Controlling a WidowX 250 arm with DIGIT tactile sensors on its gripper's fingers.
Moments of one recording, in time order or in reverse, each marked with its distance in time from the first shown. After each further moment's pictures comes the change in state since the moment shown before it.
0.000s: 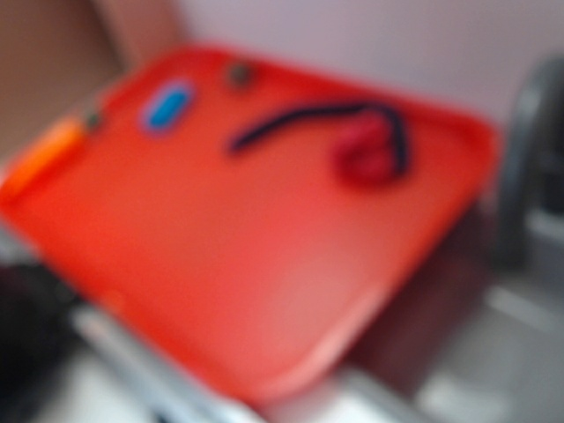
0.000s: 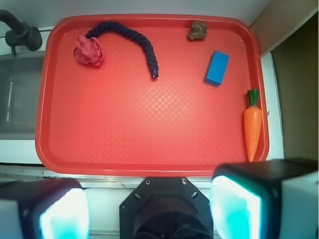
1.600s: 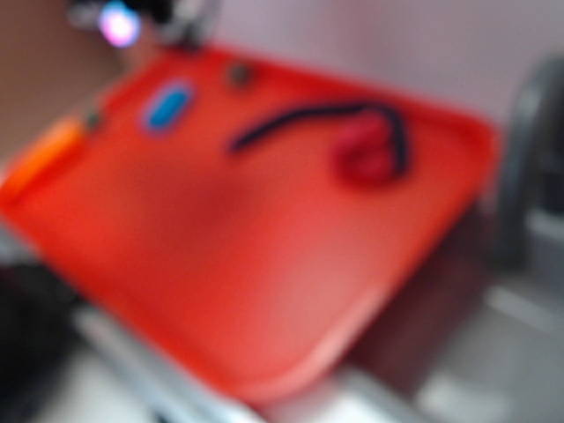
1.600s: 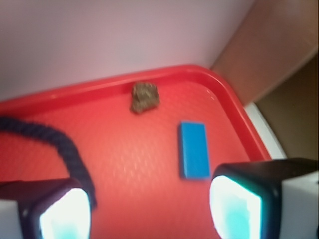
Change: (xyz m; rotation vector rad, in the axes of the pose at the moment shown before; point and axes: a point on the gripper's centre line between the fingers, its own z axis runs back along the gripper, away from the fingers) arm 0.129 0.076 -0.143 0.197 -0.237 0.305
